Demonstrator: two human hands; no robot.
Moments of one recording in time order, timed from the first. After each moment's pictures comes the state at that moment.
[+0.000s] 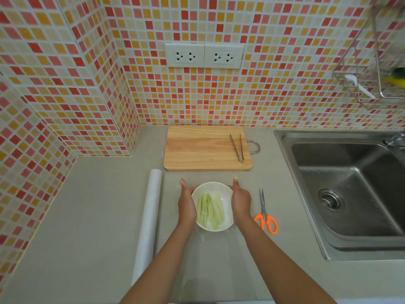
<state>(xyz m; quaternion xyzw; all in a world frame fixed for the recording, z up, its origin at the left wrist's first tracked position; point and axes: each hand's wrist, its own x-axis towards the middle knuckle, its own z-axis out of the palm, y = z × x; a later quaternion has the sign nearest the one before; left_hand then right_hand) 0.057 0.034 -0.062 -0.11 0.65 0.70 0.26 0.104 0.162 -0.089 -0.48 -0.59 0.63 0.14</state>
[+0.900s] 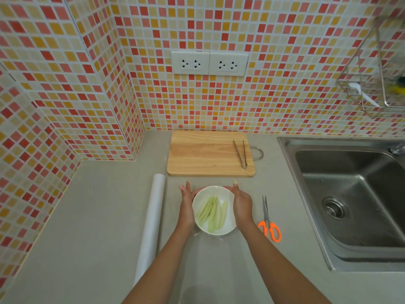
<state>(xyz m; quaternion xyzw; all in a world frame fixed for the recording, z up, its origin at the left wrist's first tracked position) 0.046 0.029 -0.080 -0.04 0.56 0.77 0.31 0.102 0.162 -0.085 -0.42 -0.59 0.67 0.16</state>
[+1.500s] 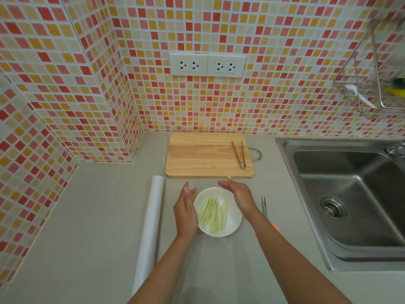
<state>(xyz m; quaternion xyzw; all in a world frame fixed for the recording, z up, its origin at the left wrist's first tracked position) 0.059 0.025 -0.074 -0.02 0.73 0.67 0.13 0.088 0.189 -0.072 -0.32 -0.66 0.67 0.07</state>
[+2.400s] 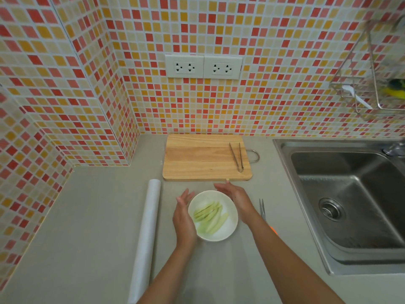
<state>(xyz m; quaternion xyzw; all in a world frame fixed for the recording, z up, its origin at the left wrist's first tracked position) 0.065 0.030 -0.074 -0.08 0.64 0.75 0.15 0.086 0.194 -0.070 -0.32 -0.63 0.70 0.03</state>
